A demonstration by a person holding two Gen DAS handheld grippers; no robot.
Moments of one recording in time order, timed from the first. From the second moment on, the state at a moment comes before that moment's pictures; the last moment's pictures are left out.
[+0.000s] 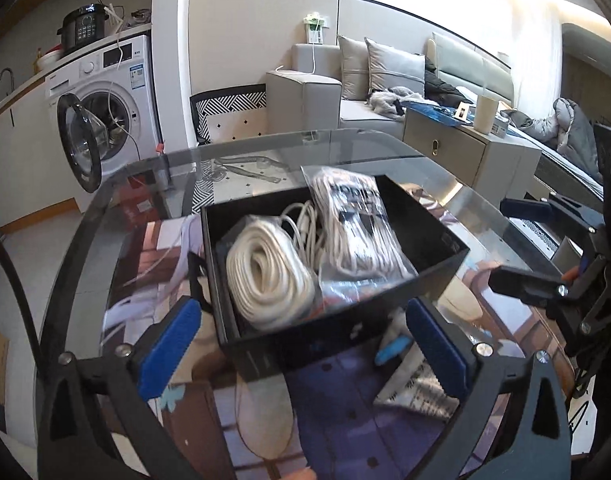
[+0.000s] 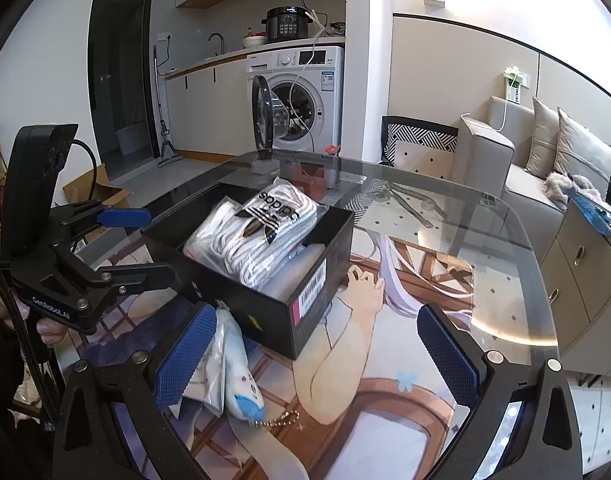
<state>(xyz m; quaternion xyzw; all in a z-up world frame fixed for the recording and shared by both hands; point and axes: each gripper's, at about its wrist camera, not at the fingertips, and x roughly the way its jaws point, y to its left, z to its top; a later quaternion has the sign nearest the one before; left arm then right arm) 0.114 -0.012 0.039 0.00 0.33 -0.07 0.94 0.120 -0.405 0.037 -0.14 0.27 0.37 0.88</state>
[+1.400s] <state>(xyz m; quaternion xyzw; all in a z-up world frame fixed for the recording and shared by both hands) 0.088 -0.065 0.000 0.04 0.40 -0.15 0.90 0.095 -0.417 0.000 -0.19 0.33 0.38 0.84</state>
